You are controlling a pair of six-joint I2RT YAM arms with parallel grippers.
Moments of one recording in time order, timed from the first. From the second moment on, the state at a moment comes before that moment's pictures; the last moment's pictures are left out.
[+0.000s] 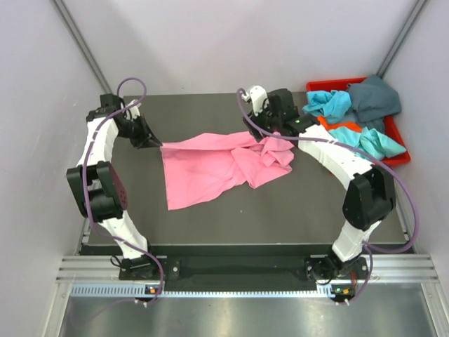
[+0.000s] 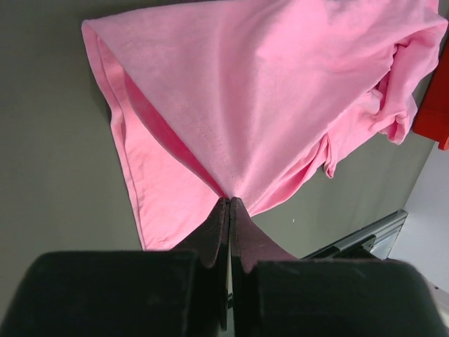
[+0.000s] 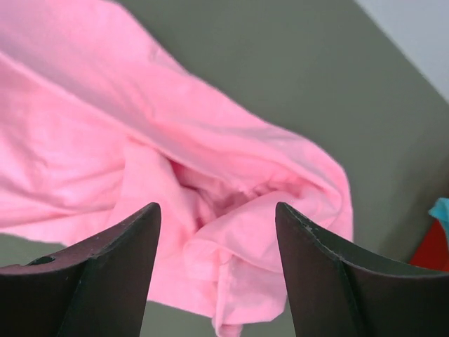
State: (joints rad) left arm 0.21 1.81 1.61 -0.94 0.60 -0.21; right arm 0.51 1.73 1.53 -0.39 -0.08 -0.30
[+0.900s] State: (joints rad) left arm 0.21 1.83 1.63 -0.94 0.61 -0.21; right arm 0.52 1.73 1.24 -0.45 -0.12 -0.35
